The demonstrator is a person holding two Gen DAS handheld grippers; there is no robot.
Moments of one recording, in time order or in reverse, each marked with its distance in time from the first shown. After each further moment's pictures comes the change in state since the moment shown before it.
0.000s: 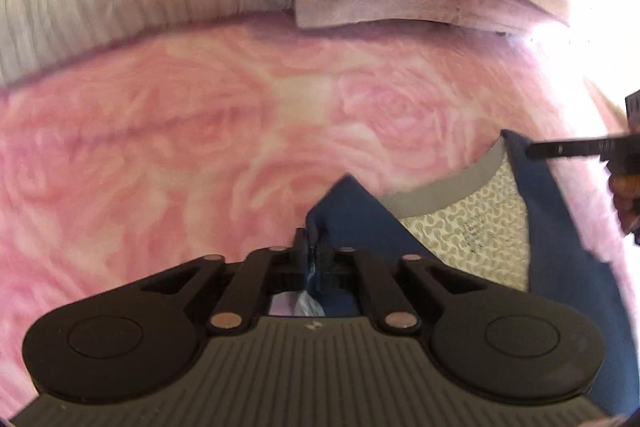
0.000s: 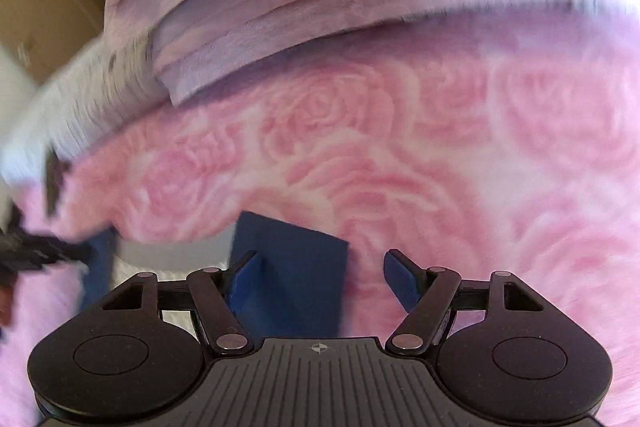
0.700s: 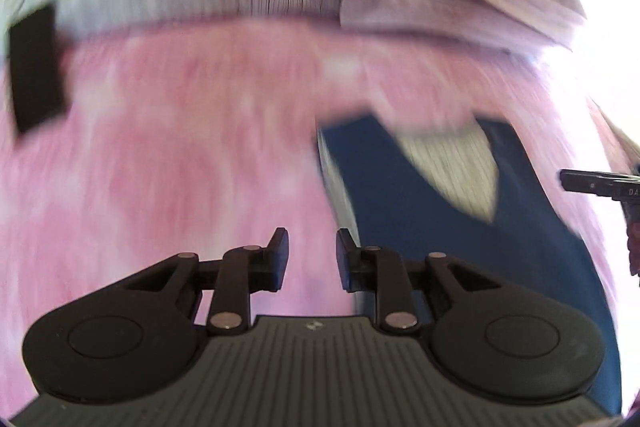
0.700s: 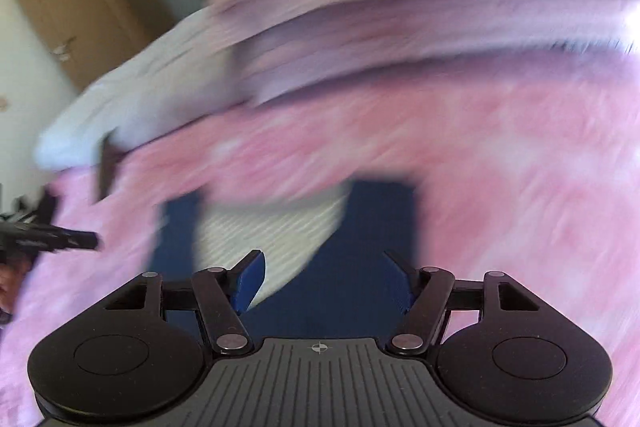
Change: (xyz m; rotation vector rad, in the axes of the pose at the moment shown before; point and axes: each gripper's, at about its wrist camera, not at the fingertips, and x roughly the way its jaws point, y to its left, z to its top) left arm -0.124 -0.010 -0.108 -0.182 0.013 0.049; right arm -0.089 0.100 -0.112 -0.135 -0.061 0.028
